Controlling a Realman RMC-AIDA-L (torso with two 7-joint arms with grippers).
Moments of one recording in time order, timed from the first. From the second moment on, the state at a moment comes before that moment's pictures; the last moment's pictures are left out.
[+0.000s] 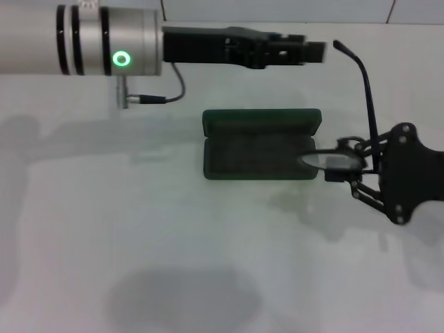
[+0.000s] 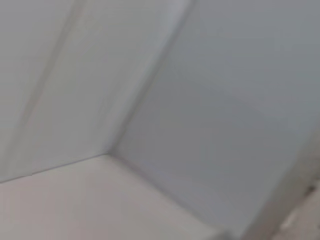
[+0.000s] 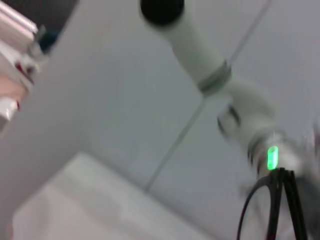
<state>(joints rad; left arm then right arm) -0.81 -2.03 1.06 0.58 1.61 1.43 -1.87 0.37 2.02 -1.13 -0.84 -1.53 -1.70 0.55</state>
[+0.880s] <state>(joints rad) -0.79 -2.08 1.18 0.58 1.51 1.50 -1.49 0.54 2.02 -1.20 -0.51 -1.41 -1.69 0.51</state>
